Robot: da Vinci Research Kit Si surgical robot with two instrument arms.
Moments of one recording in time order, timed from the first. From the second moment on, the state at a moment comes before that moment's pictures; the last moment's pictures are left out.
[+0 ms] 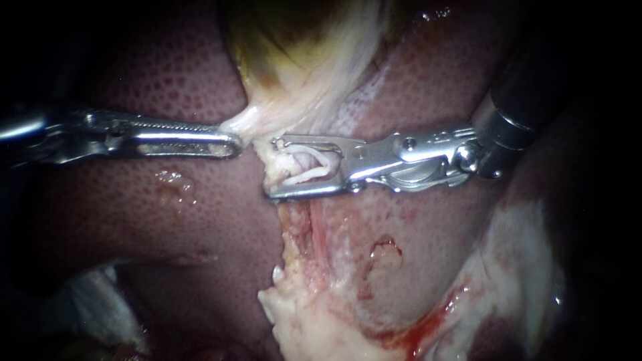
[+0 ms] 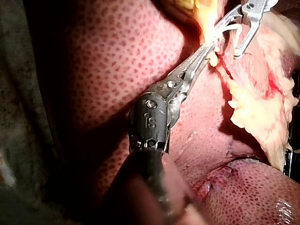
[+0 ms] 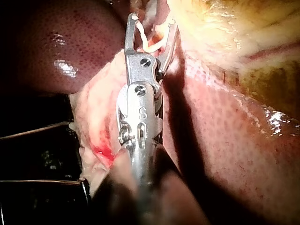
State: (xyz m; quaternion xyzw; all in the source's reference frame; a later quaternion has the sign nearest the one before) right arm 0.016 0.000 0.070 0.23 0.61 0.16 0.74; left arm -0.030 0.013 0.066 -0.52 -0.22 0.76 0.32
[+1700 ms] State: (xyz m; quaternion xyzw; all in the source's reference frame) right arm 0.015 -0.009 0.077 0.34 0.55 0.13 0.75; left arm -0.028 0.015 0.064 -0.52 -0.22 0.76 0.32
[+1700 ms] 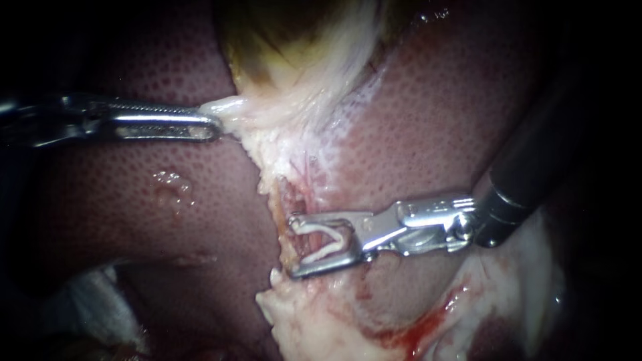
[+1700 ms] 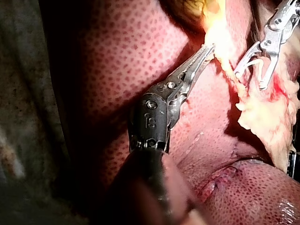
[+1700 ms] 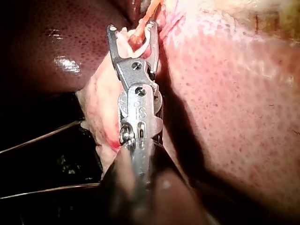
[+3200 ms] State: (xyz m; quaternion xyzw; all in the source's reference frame) right arm 0.021 -0.011 0.081 0.38 0.54 0.13 0.74; left arm -0.028 0.014 0.063 -0.52 -0.22 0.76 0.33
